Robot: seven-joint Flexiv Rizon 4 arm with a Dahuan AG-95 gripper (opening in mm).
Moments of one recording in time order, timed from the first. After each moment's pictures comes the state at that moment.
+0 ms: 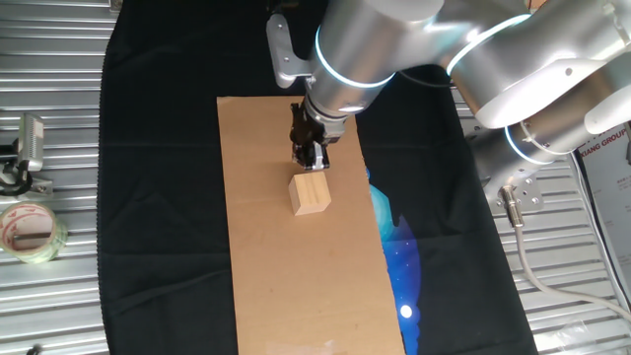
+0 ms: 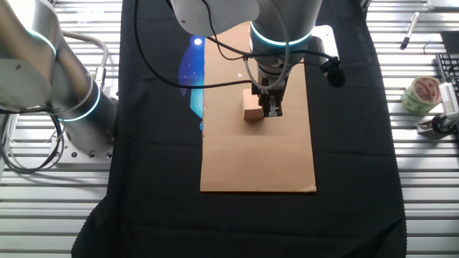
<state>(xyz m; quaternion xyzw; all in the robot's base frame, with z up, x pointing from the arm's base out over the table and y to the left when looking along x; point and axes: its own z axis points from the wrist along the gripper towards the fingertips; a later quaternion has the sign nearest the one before) 0.447 -0.003 0.099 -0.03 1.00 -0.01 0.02</state>
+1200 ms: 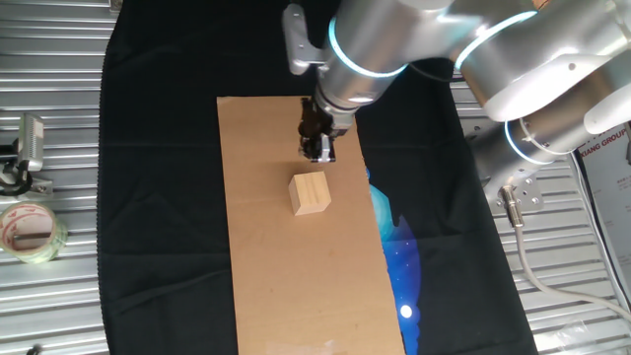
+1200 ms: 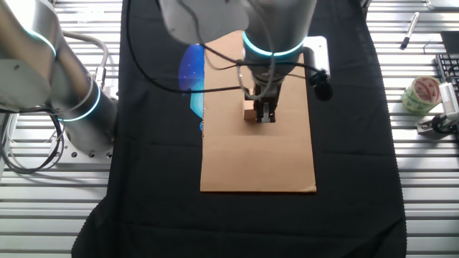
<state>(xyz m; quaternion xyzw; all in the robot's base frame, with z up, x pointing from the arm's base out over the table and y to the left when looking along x) 0.429 -0.018 0.090 0.00 1.00 0.00 0.03</state>
